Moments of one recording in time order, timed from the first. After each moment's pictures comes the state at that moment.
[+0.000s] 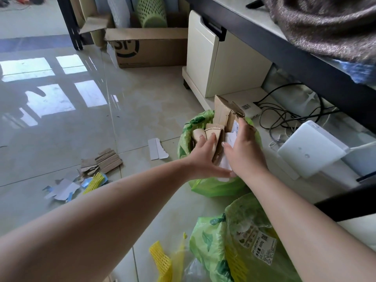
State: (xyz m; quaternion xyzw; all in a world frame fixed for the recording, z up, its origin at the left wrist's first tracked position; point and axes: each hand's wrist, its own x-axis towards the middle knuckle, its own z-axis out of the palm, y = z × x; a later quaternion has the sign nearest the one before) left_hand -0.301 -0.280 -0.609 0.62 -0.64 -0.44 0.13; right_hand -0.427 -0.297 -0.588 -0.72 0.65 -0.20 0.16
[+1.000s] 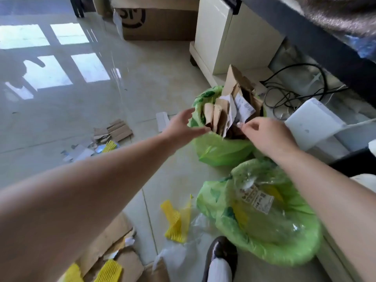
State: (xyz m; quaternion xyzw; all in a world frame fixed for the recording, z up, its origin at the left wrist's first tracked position) left_hand -0.246 -0.233 -0.598 0.66 -0.47 -0.46 0.36; right_hand -0.446 -0.251 -0.552 -0.74 0.65 -0.09 0.15
